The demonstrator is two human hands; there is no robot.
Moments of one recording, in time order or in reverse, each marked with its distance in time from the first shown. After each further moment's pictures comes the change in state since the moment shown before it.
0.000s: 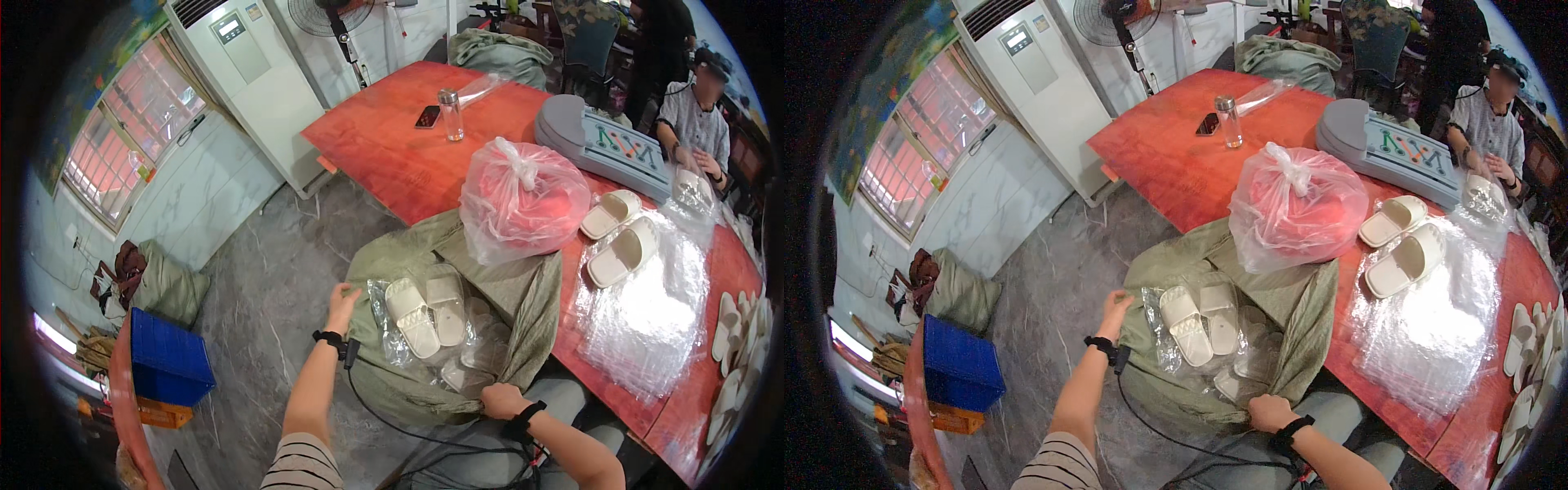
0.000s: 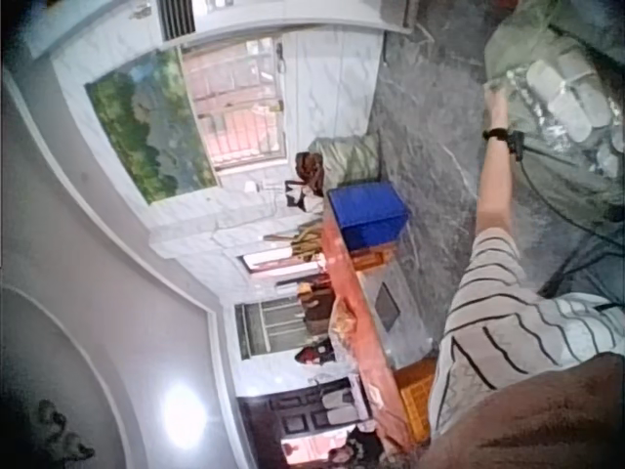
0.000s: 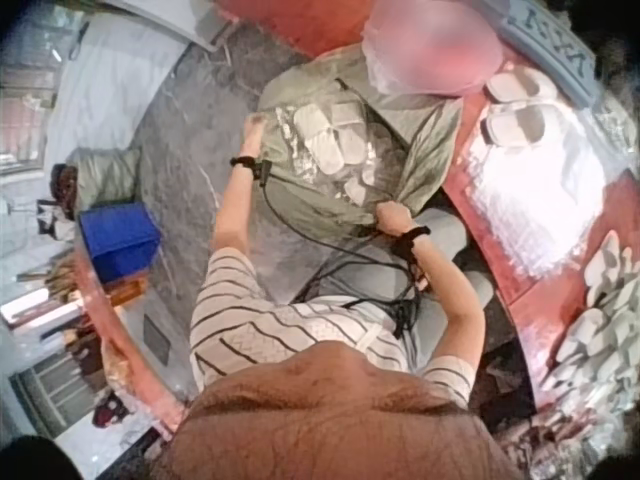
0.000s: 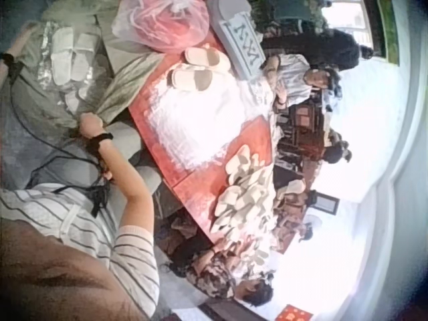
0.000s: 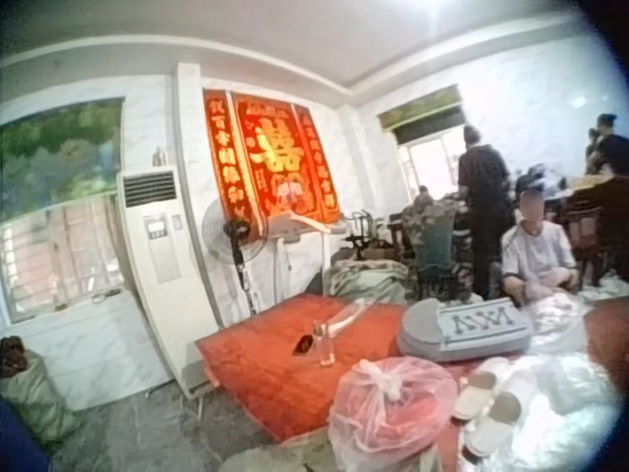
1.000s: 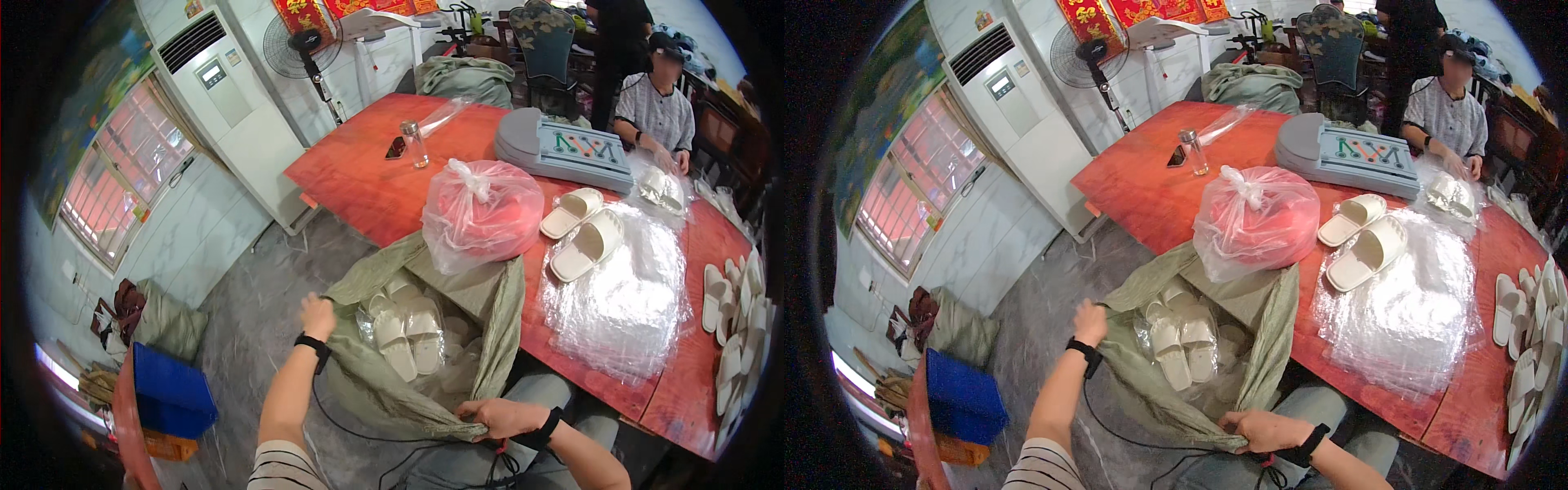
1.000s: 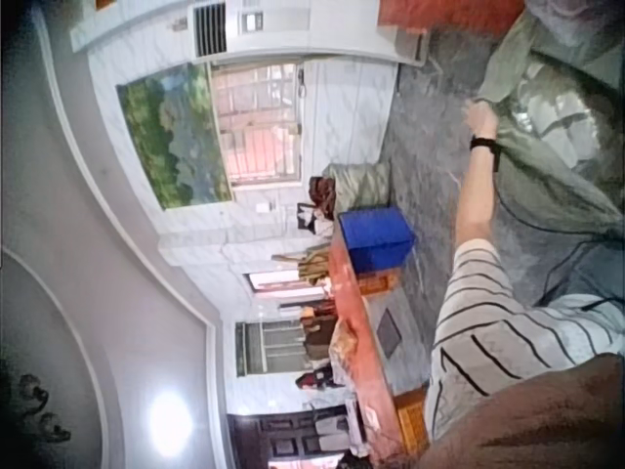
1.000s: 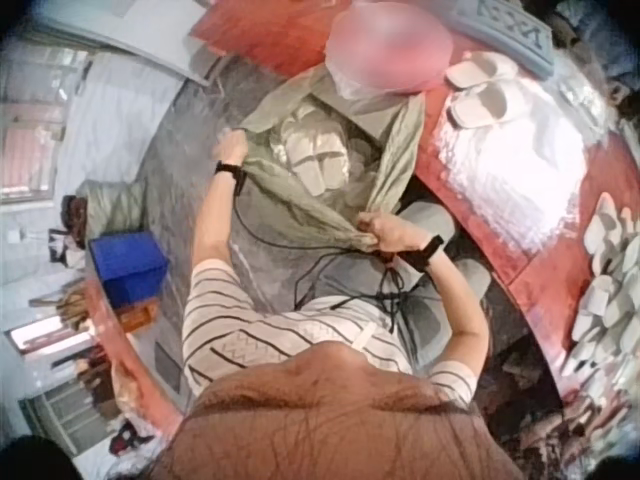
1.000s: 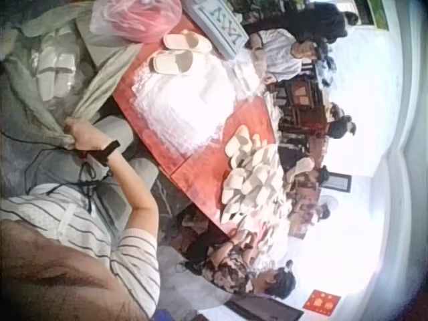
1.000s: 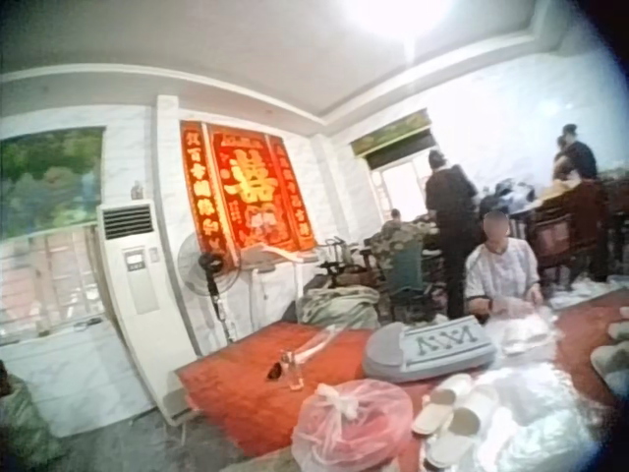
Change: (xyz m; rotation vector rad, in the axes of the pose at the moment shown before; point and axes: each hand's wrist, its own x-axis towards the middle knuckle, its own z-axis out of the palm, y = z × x) left_hand -0.047 0.112 -0.016 1.154 -0.008 0.260; right_hand -0.086 0.003 -0.041 0.386 0.132 -0.820
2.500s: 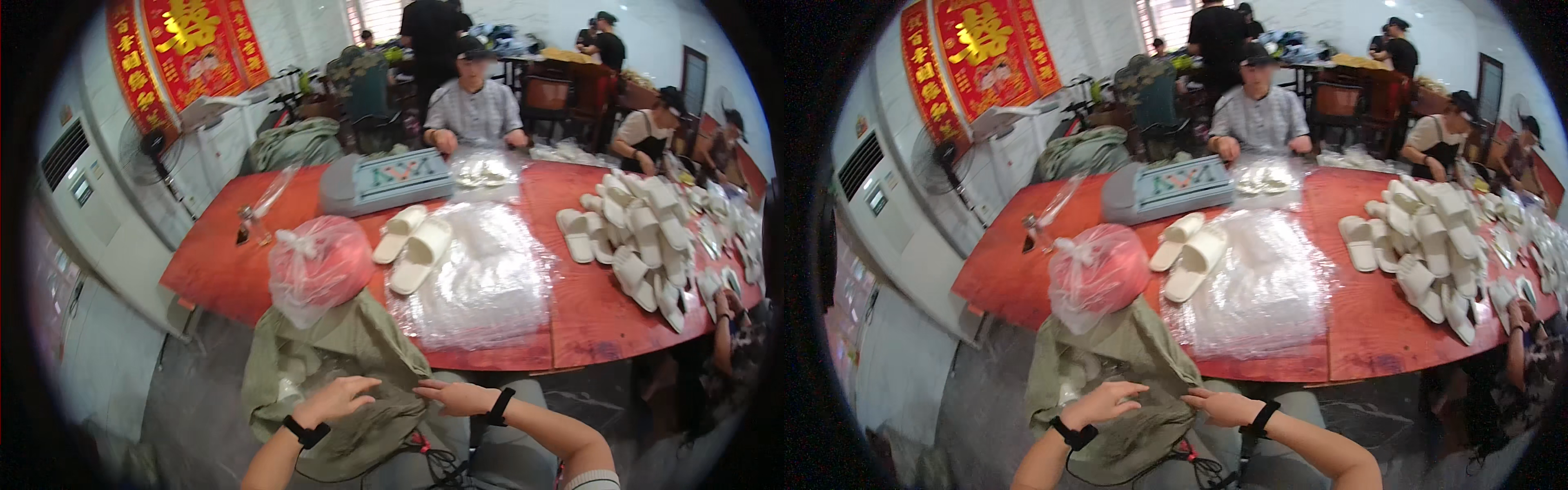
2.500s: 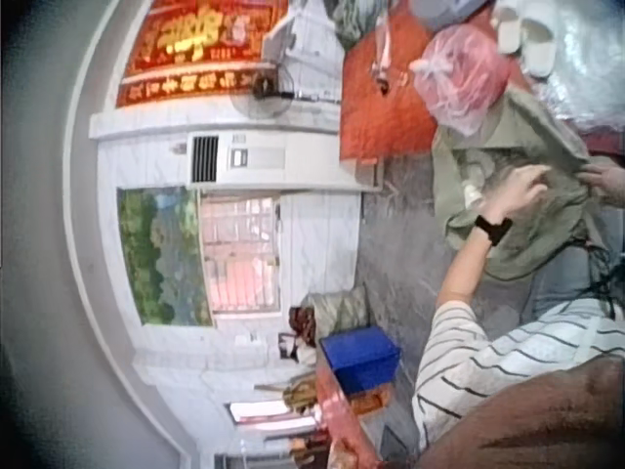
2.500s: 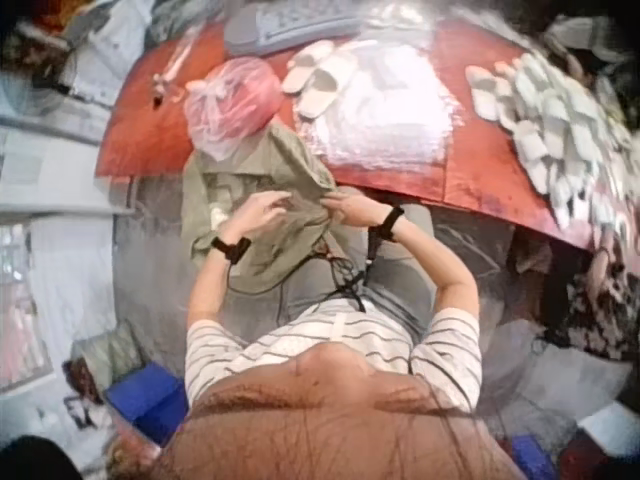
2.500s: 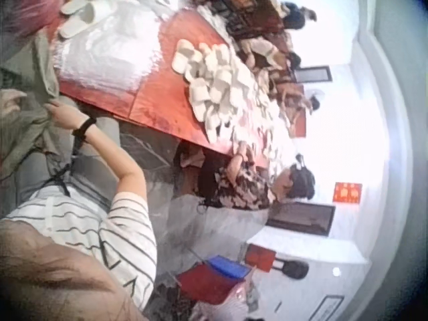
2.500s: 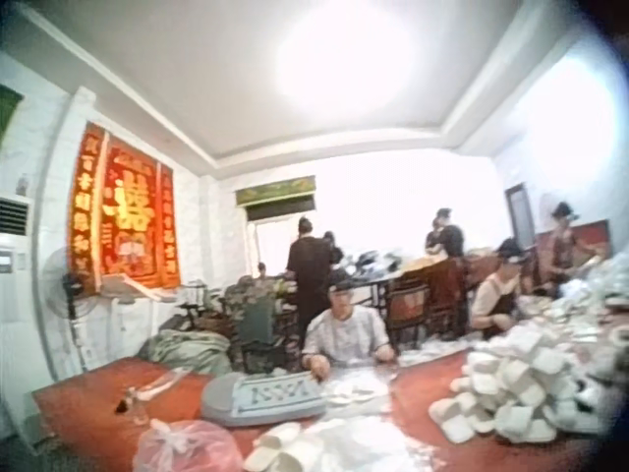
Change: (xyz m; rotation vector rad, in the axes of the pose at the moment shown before) left_hand -0.145 0.206 -0.050 -0.540 -0.584 1.383; right_hand -0.122 0.002 0.018 -0.351 0.352 0.637
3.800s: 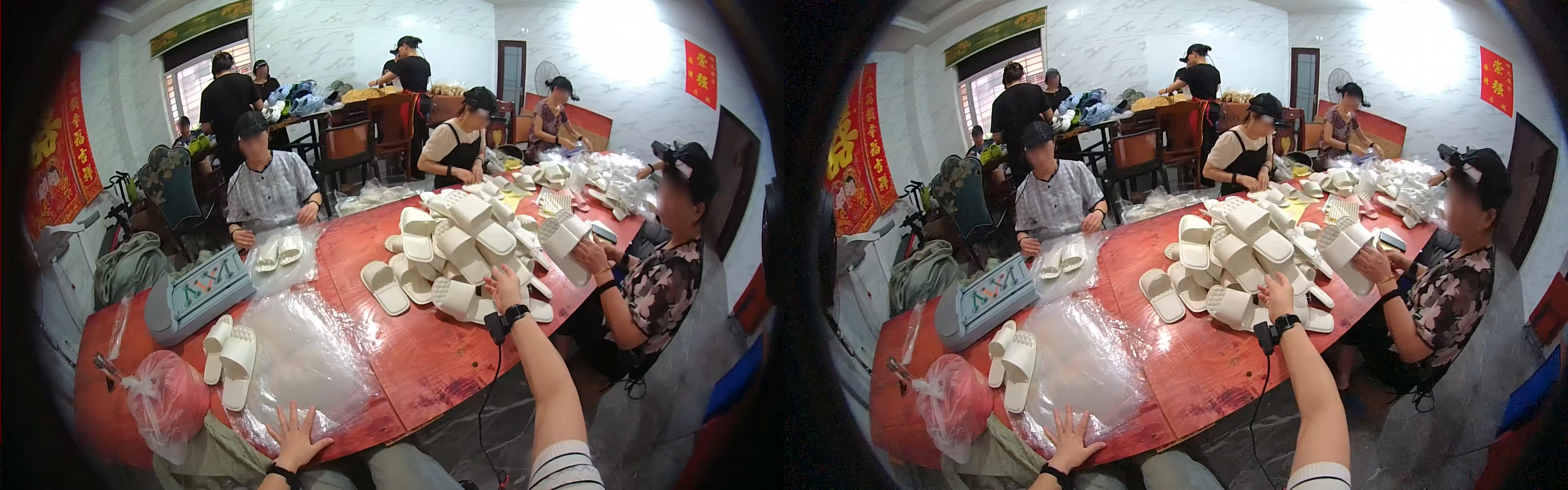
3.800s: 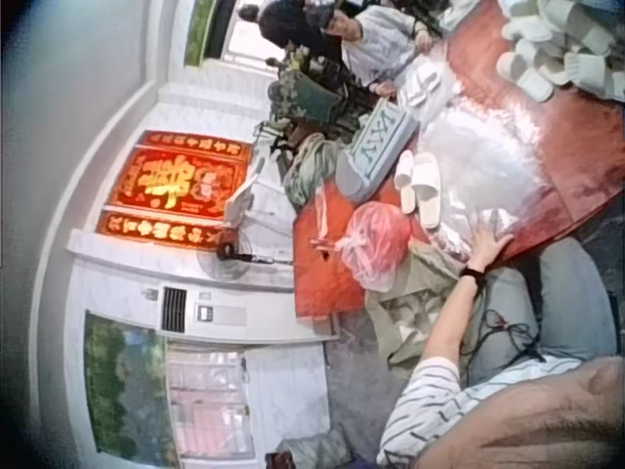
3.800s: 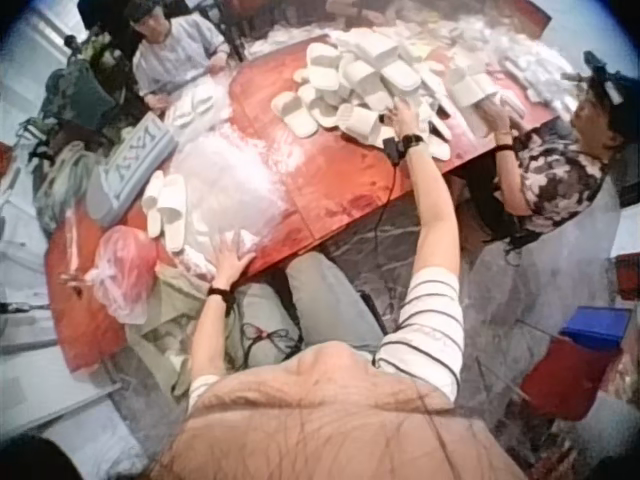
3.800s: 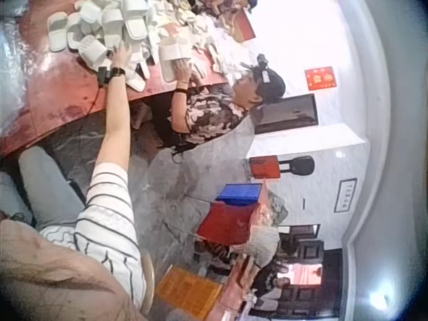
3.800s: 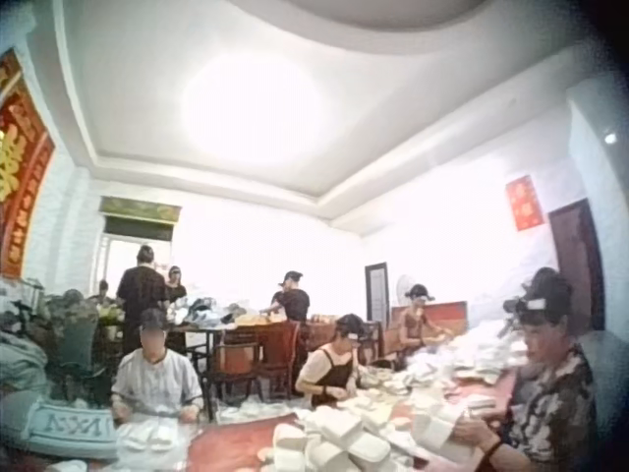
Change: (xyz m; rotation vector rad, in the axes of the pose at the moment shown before) left_hand 0.239 0.029 0.125 0.404 0.022 -0.077; right_hand -0.405 0.270 -0.195 1.076 2.150 0.348
